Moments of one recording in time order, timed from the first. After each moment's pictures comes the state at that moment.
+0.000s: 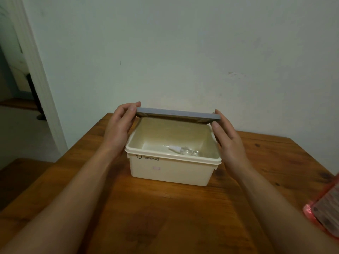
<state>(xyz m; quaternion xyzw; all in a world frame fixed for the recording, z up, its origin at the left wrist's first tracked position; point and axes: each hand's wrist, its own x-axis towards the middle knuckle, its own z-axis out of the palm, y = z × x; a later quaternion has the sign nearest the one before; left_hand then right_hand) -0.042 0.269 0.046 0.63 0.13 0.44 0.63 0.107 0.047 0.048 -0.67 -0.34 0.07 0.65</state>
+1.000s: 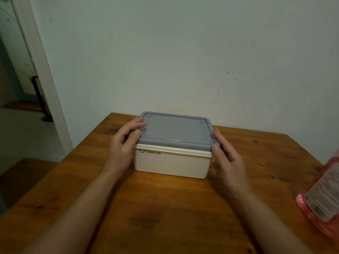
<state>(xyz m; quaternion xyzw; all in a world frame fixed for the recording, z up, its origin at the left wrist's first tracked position) -0.073 0.244 0.007 0.72 0.08 0.46 0.52 0.072 0.010 0.009 -0.66 -0.35 0.06 0.66</state>
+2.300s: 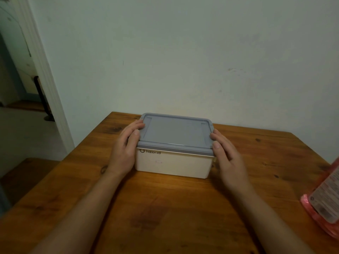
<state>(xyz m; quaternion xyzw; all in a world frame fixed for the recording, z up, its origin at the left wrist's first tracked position) -0.064 0.248 -0.006 0.76 0.15 0.44 0.45 0.083 0.016 0.004 -0.73 -0.37 -0.01 0.58</state>
